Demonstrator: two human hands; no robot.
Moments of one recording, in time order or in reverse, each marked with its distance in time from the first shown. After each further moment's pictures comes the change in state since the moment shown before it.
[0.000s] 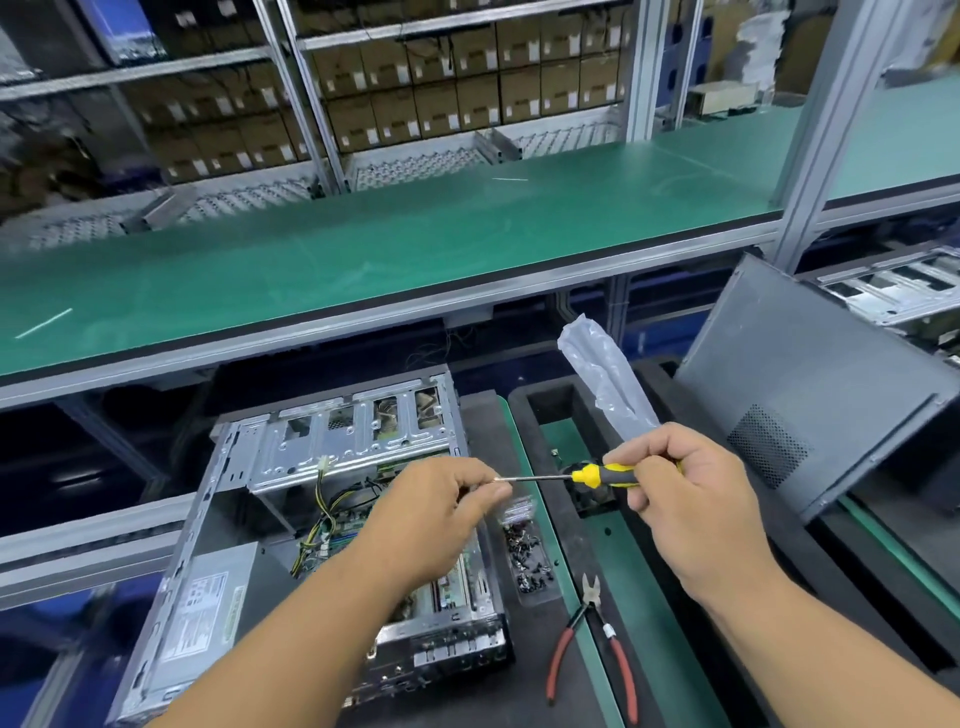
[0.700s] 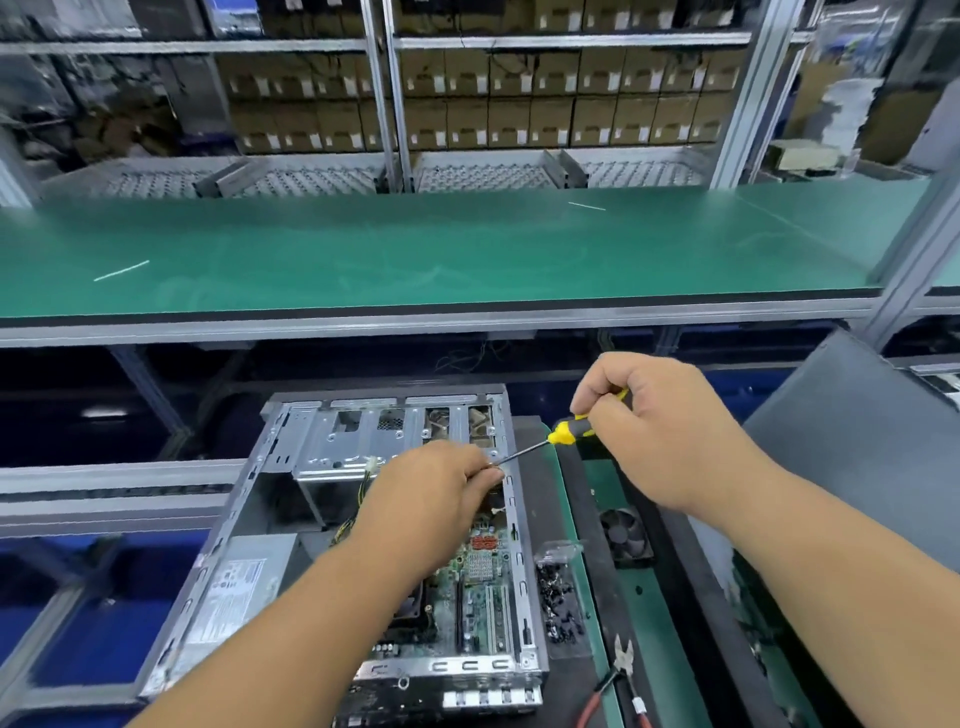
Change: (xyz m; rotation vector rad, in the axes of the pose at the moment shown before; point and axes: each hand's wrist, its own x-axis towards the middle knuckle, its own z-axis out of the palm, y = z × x) left_hand 0.009 -0.038 -0.043 0.349 0.216 -0.052; right_hand 0.060 -0.114 0.074 -0.622 -0.389 -0.435
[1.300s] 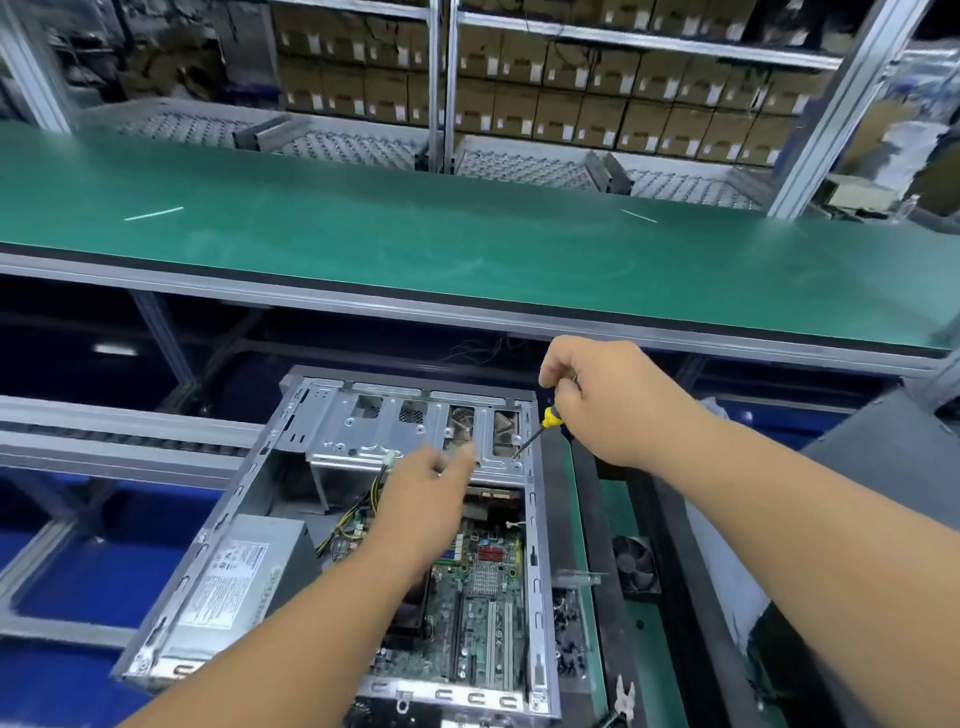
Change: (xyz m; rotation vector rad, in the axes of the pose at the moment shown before) left_hand 0.011 -0.038 0.048 -0.895 0.112 -0.692; right_hand 0.091 -0.019 0.045 -0.326 -0.233 -0.130
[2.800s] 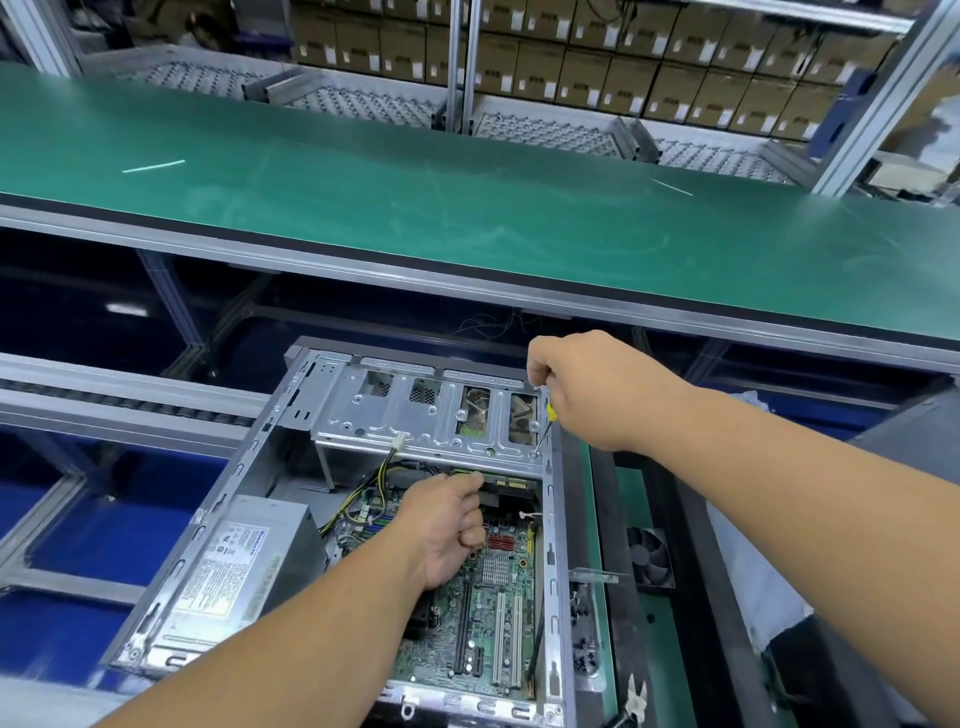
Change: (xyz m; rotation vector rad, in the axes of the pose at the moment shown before) left_hand 0.040 -0.068 0.037 -0.887 -0.209 -0.534; right_hand 0.044 0.000 0.034 -0.272 -0.201 -0.140
